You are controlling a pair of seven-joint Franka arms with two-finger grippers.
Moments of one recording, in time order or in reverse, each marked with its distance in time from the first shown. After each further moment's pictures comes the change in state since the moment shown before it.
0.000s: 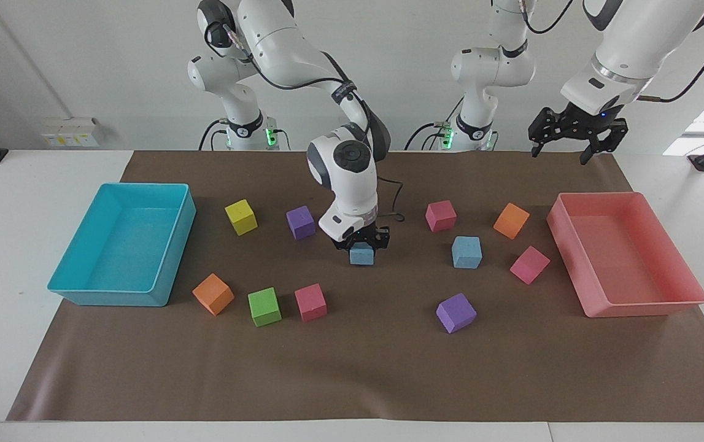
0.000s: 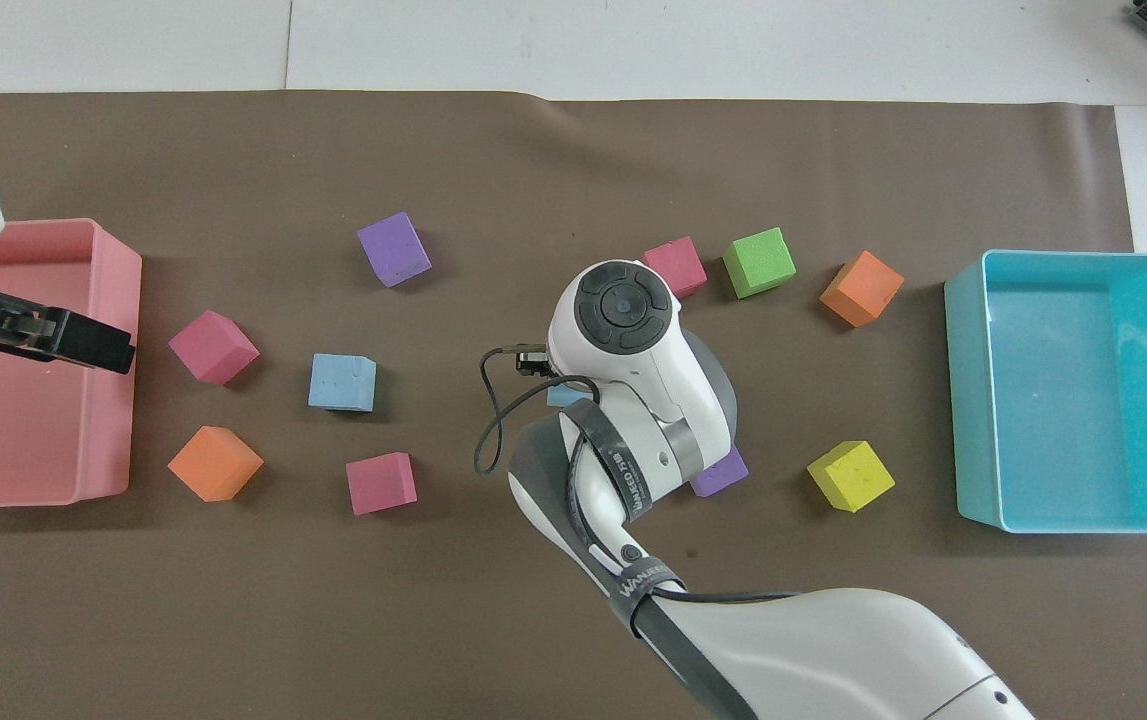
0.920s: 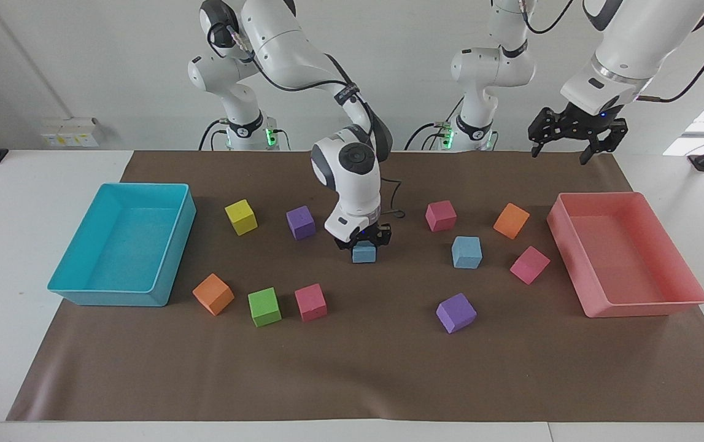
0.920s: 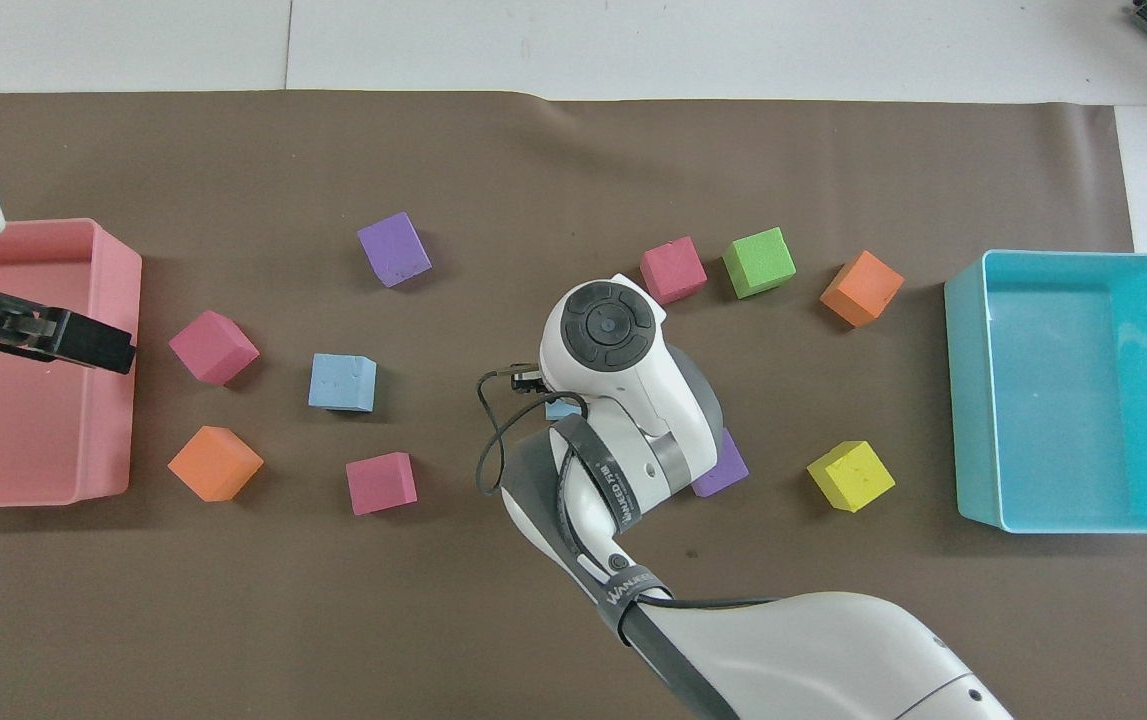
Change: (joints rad) left arm 0.000 0.000 -0.001 0.000 0.000 0.000 0.000; right arm 0.021 0.002 -0.004 -0.035 0.001 0.001 -0.068
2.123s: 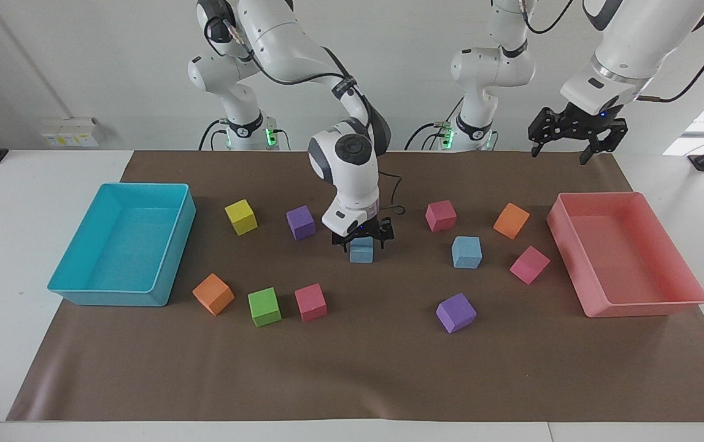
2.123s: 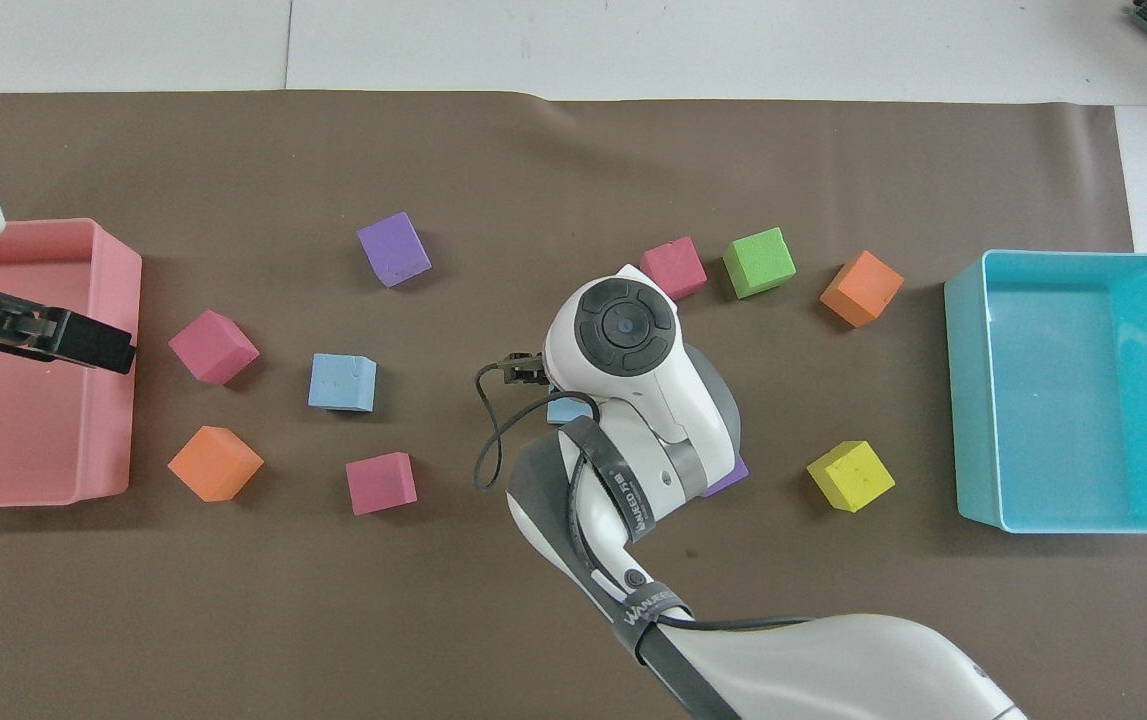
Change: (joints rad) left arm 0.000 0.000 0.000 0.000 0.000 0.000 0.000; right arm -0.002 -0.067 -0.006 -0.010 0.000 0.010 0.005
